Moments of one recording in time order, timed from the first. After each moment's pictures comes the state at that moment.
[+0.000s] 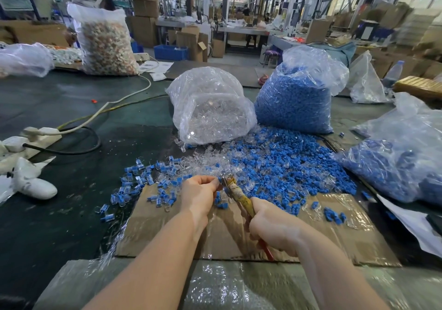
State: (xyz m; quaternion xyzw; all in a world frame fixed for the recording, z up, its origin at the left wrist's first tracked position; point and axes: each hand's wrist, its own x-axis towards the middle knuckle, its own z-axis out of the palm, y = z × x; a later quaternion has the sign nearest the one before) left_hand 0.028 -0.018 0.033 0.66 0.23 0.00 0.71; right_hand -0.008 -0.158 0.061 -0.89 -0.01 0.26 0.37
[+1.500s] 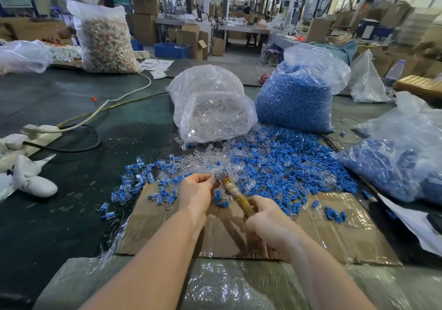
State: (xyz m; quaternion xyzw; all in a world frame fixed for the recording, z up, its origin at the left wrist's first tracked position) left_hand 0.033 -0.013 0.024 0.66 0.23 0.03 0.72; right_hand -0.015 -0.153 0.055 -0.85 0.03 0.23 0.48
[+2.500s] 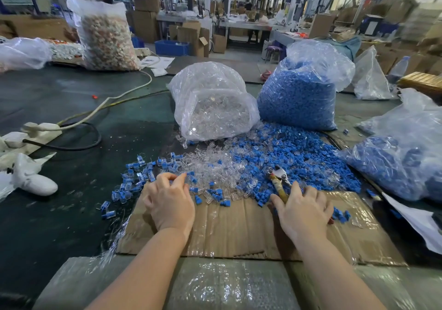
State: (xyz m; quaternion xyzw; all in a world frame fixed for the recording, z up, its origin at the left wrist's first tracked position) left_hand 0.019 0.023 -0.010 0.92 0.20 0.22 0.25; right_hand 0.018 -0.197 0.007 -0.99 0.16 -0.05 0.03
